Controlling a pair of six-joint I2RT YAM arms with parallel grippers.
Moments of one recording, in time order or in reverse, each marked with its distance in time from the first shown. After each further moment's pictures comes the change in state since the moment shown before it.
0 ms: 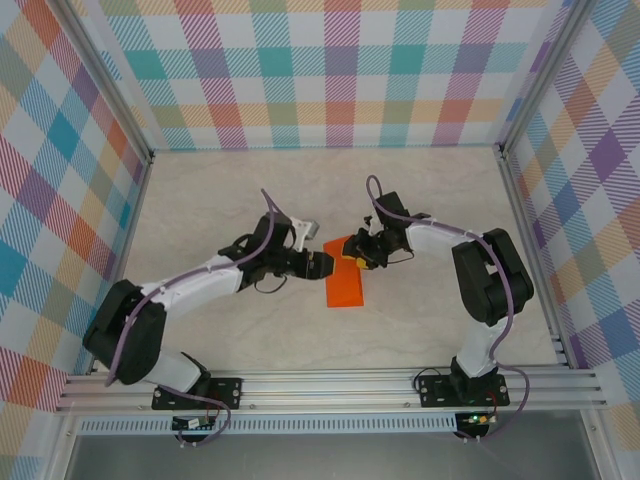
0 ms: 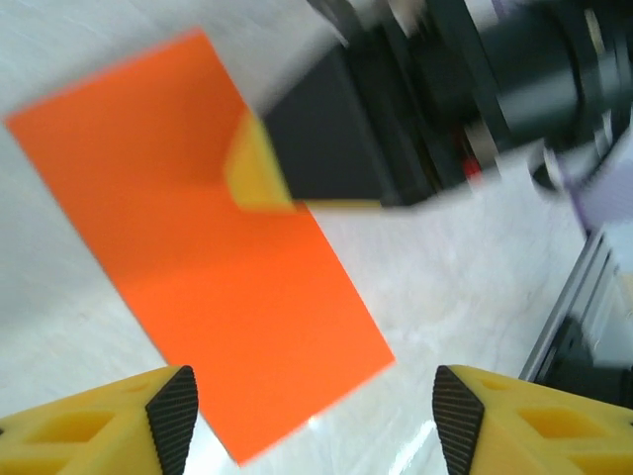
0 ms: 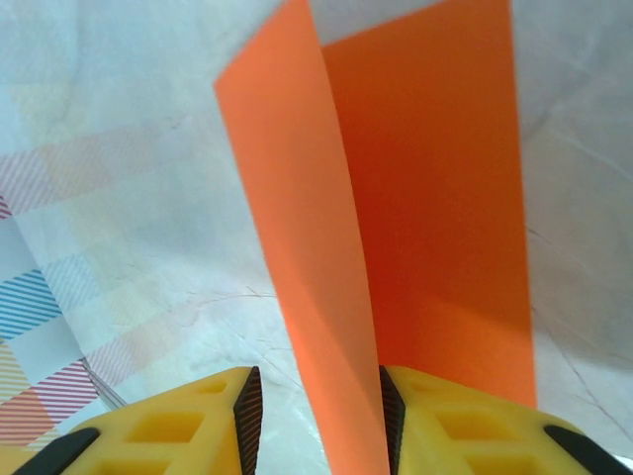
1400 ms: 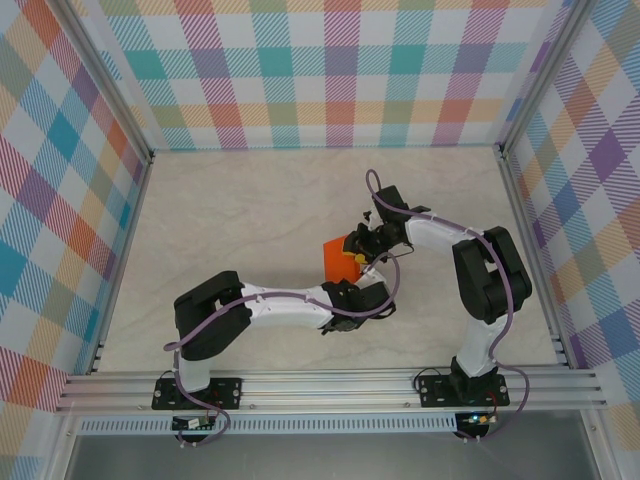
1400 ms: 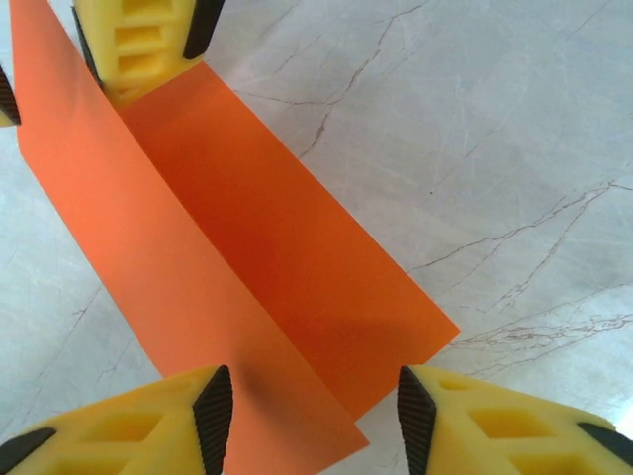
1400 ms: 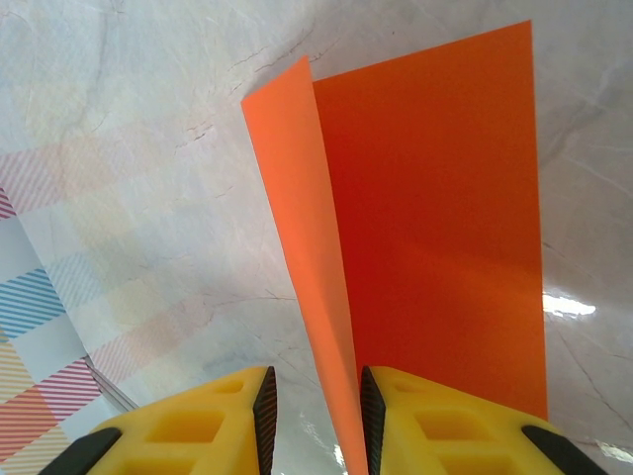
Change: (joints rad) left arm -0.561 0.455 0.378 -0.356 -0.989 0.116; right arm -0.005 0.016 0.066 -0.076 0.001 -0.022
